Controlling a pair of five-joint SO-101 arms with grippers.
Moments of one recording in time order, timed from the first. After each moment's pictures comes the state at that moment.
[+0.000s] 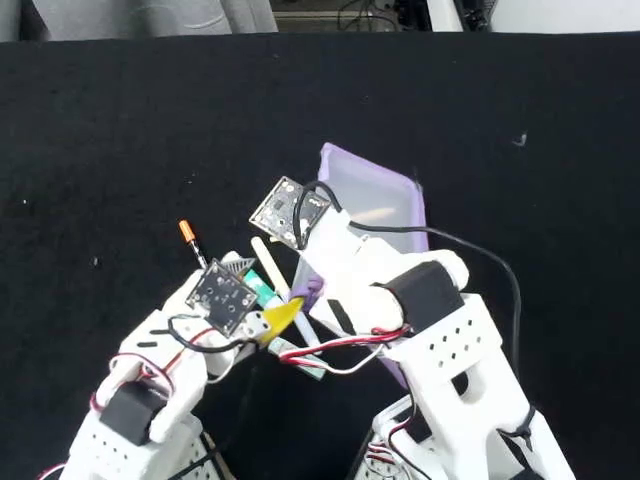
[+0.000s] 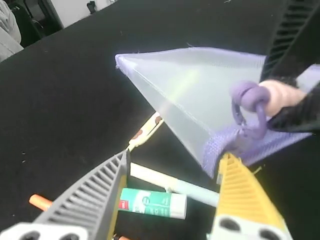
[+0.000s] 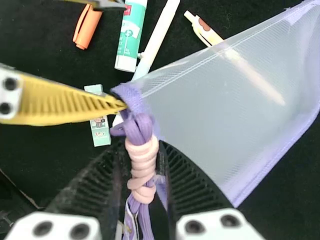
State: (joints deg) left arm 24.0 -104.8 86.7 49.7 -14.5; right arm -30.2 -43.8 30.3 91.4 24.3
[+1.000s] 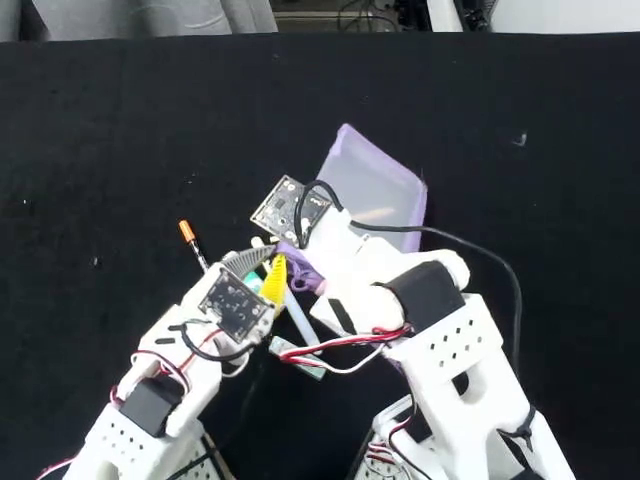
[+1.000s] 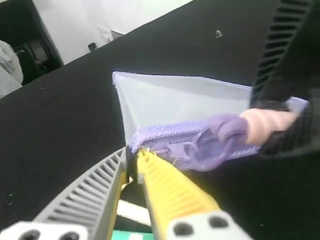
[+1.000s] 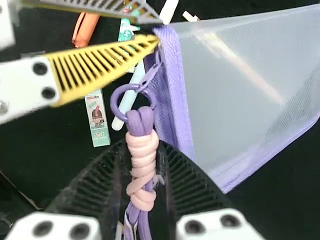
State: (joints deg) left arm 28.7 -104.3 94.9 31.3 -14.5; right arm -29.9 -43.8 30.4 91.4 24.2
